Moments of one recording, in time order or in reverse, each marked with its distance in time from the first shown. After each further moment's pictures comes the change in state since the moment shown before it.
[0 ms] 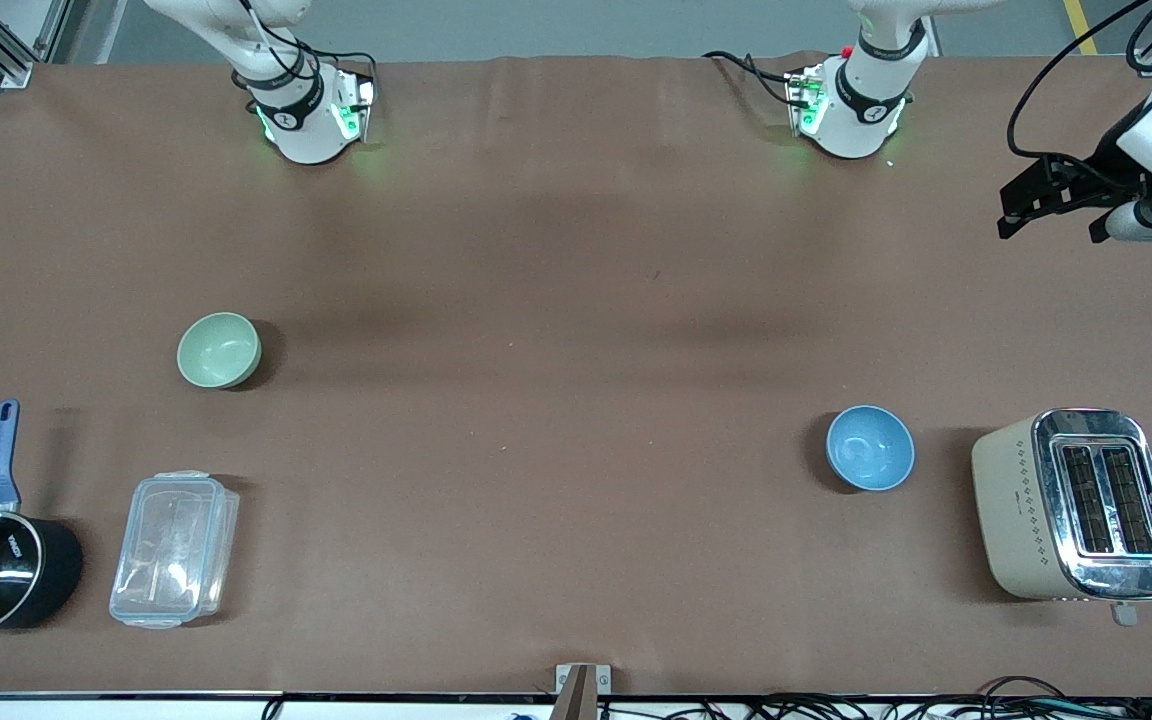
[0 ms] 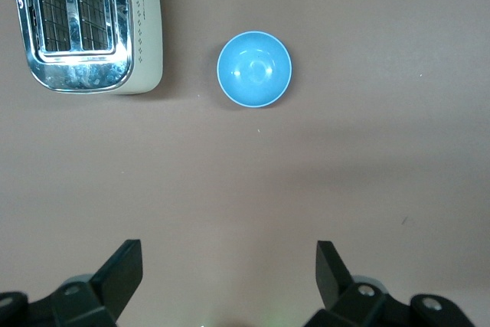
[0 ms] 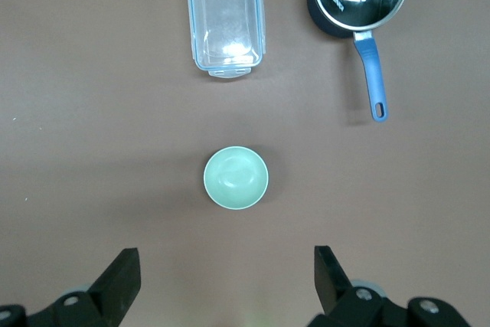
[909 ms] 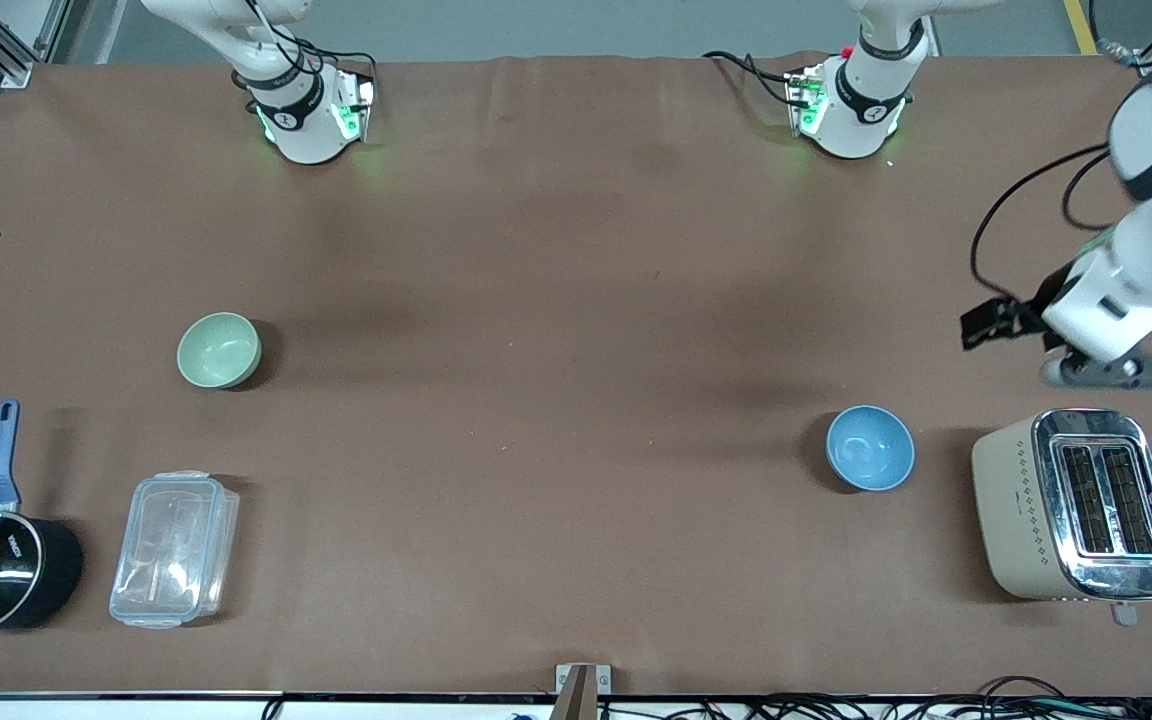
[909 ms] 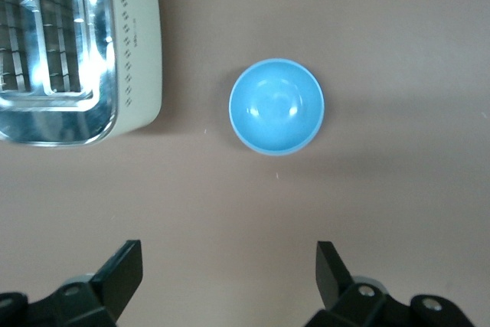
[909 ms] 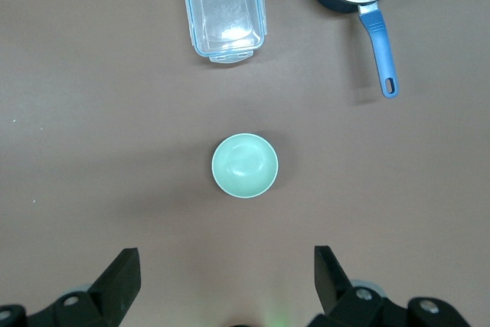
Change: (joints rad) left arm 0.003 0.256 0.000 -0.066 0.062 0.295 -0.053; right arm 0.062 -0.011 -0.038 -0.043 0.001 -0.002 0.077
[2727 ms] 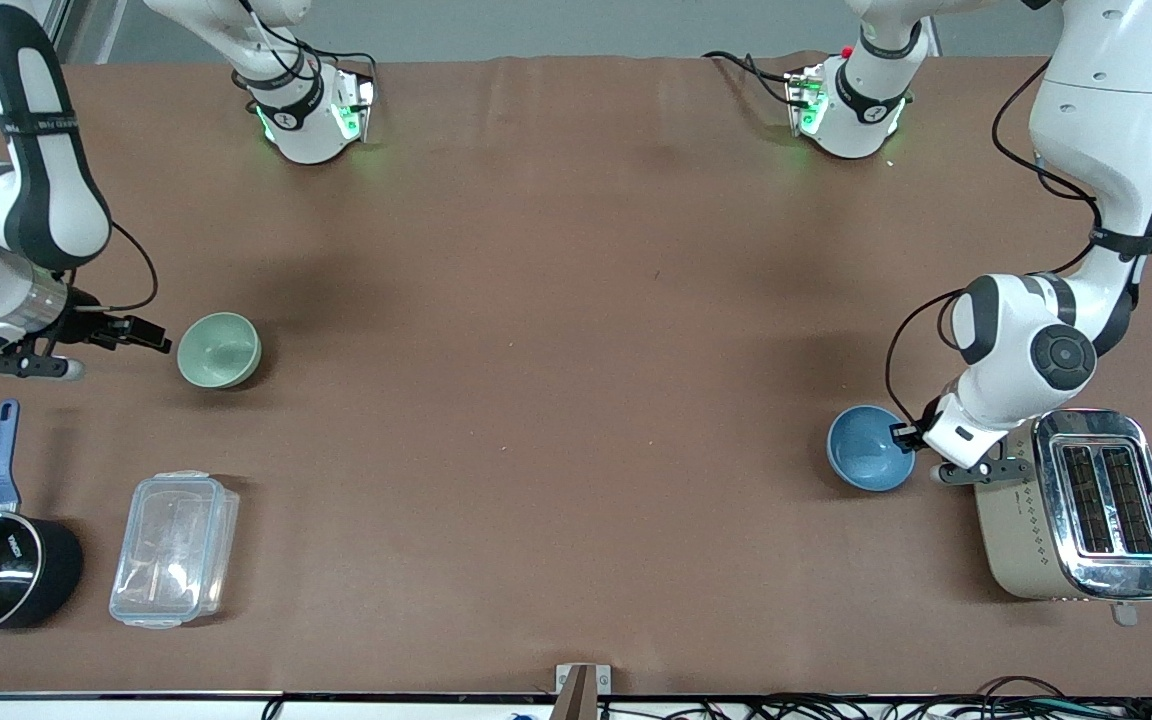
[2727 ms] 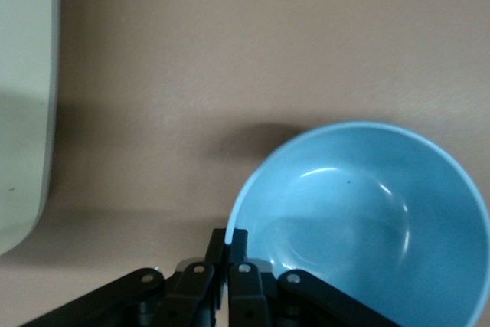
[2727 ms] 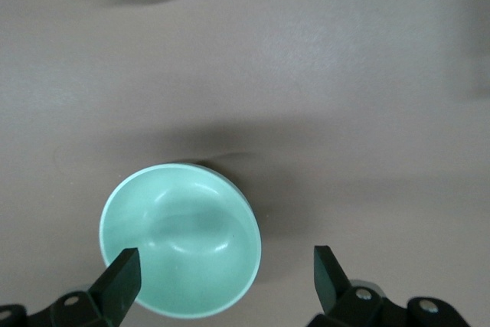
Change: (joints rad) left arm 0.061 0.380 -0.021 -0.190 0.060 0.672 -0.081; right arm -0.071 0.151 -0.093 -0.813 0.190 0.914 -0.316
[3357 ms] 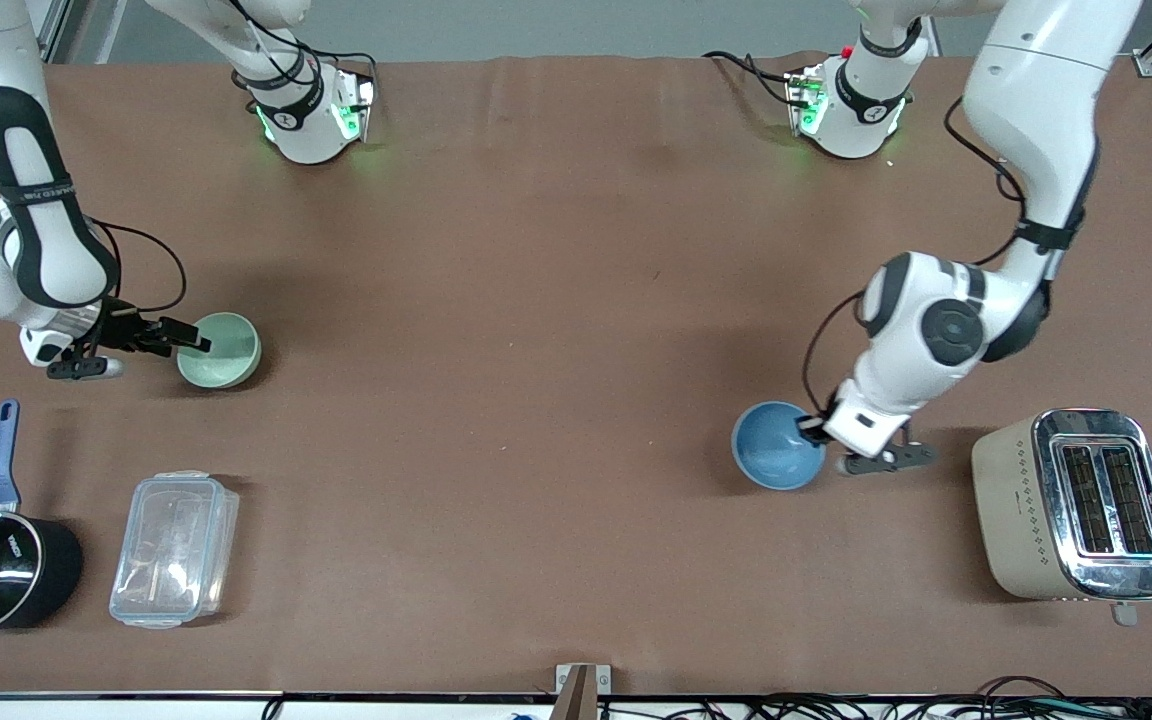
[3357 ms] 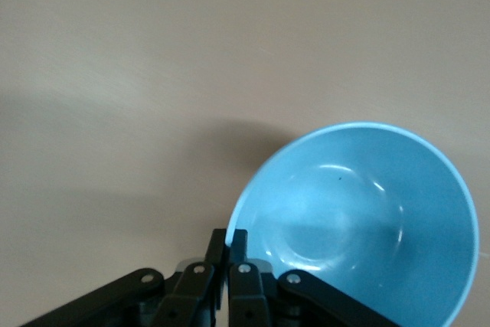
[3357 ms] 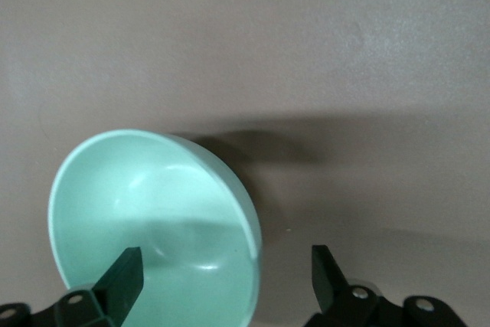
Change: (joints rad) left arm -0.219 -0.040 -0.078 0.025 0.001 -0.038 -0.401; right arm -0.050 0.150 -0.023 -0.032 0.331 0.027 -0.432
